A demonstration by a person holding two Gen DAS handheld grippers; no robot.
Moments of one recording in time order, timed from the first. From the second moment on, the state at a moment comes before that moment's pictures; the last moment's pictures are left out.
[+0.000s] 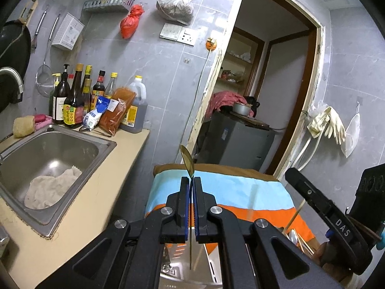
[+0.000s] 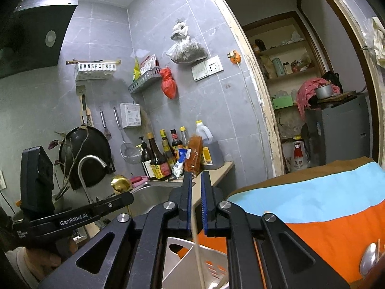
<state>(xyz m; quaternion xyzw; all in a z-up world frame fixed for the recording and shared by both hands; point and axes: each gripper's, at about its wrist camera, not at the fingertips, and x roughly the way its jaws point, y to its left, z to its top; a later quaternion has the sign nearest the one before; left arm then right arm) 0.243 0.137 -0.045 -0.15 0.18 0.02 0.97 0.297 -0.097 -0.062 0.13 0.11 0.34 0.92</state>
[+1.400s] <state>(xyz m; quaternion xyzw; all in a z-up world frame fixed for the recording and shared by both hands) 0.235 -0.047 0.011 -0.11 0.13 0.02 0.99 0.272 -0.324 -0.004 0.11 0.11 0.13 0.98</state>
